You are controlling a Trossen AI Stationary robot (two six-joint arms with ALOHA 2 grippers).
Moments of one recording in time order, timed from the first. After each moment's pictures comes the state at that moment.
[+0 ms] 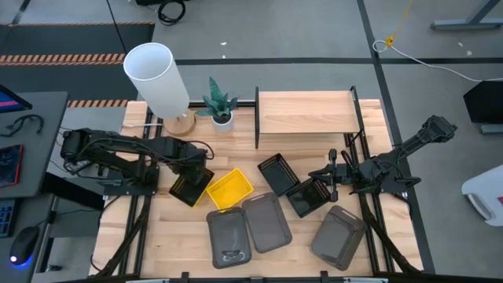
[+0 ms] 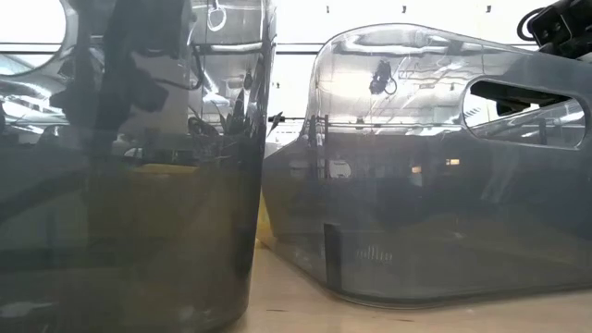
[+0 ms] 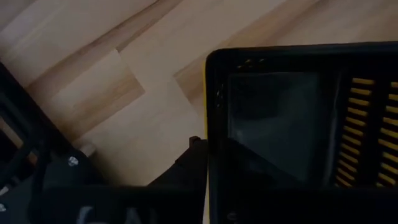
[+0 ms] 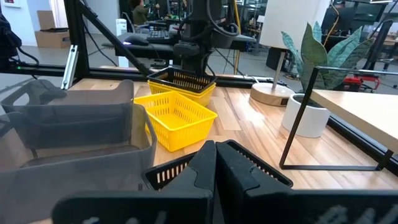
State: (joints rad) left arm 0.04 1.28 0.84 -1.11 -0.12 -0.95; right arm 0.48 0.49 0.01 0.40 0.58 -0.05
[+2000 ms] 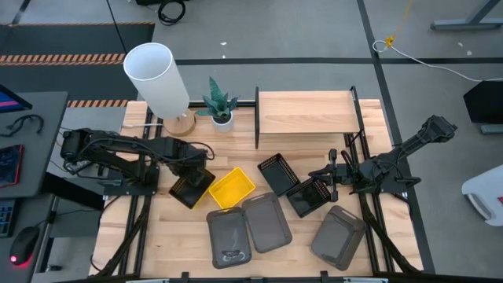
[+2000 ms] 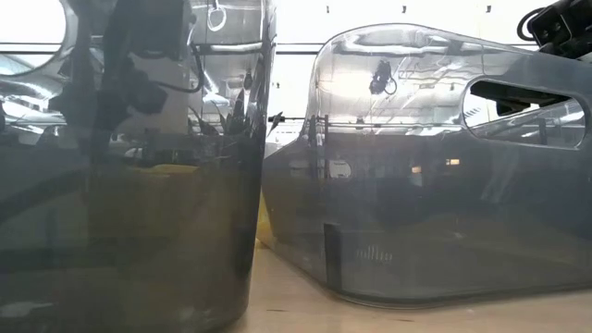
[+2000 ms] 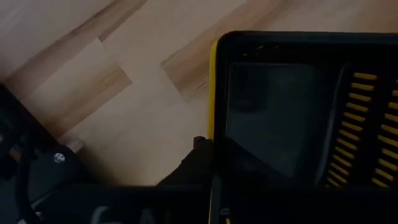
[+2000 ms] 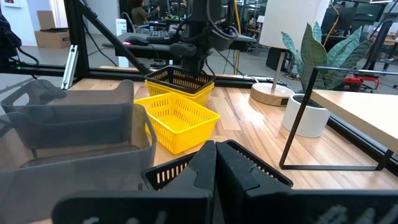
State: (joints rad) left arm 0.04 1.28 0.83 -1.09 -0.07 -0.93; right arm 0.48 0.49 0.01 0.40 0.58 -0.05
